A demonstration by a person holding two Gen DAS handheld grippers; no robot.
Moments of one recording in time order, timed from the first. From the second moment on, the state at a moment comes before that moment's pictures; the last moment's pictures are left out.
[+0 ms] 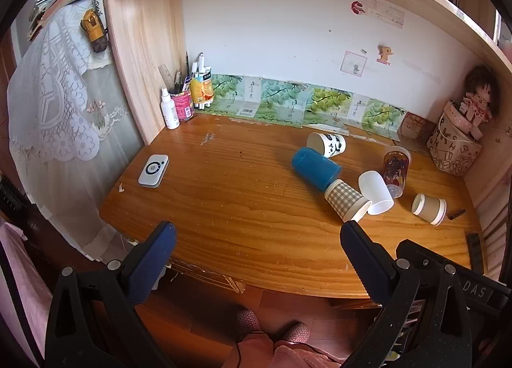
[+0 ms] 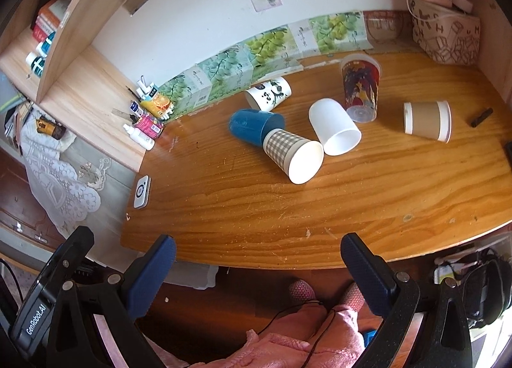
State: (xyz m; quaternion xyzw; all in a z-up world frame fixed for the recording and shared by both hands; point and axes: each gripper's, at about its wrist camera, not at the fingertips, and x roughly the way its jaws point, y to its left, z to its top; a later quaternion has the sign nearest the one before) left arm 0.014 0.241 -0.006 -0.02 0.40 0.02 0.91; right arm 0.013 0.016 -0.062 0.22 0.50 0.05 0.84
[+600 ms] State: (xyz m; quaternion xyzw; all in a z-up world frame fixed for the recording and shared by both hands) left arm 0.049 0.267 0.005 0.03 0.35 -0.03 0.94; right arm 0.041 0.023 -0.061 0.31 0.47 0.02 0.83
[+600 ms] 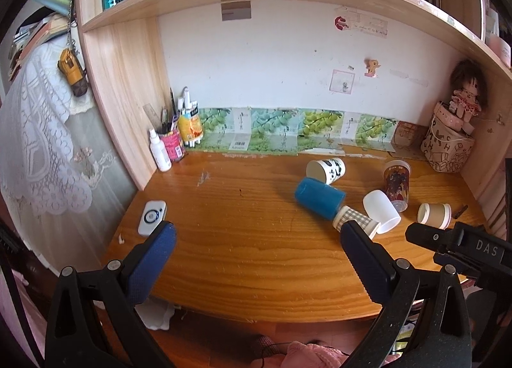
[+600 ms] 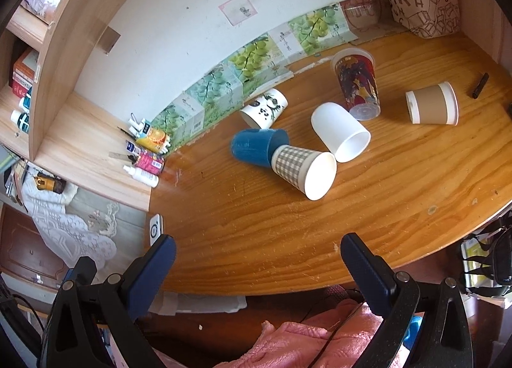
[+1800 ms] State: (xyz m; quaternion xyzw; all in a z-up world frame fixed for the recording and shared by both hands) left arm 0.109 0.270 -0.036 0.30 0.29 -0.20 0.89; right arm 0.080 0.037 -0.064 0.44 0.42 -0.01 0.79
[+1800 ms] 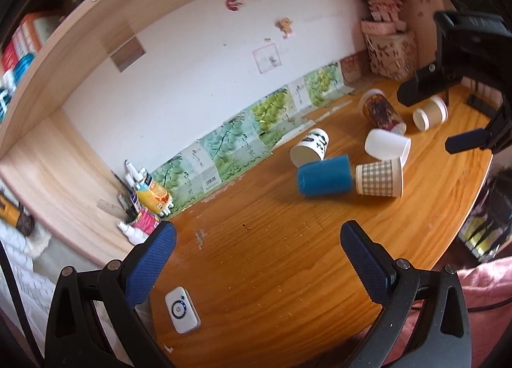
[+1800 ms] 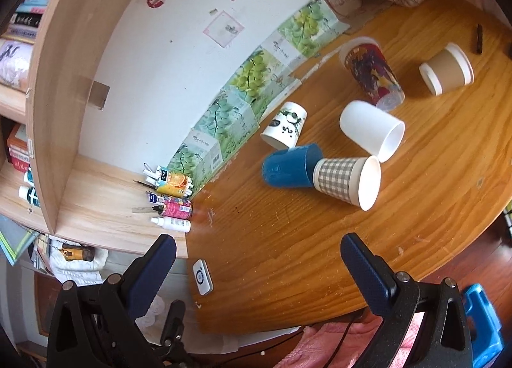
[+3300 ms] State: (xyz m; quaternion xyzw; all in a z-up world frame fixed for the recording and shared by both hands) left arm 0.219 0.122 -0.183 0.57 0.26 -0.41 0.66; right arm 0.184 -0.030 -0.219 0.68 0.48 0.07 0.55
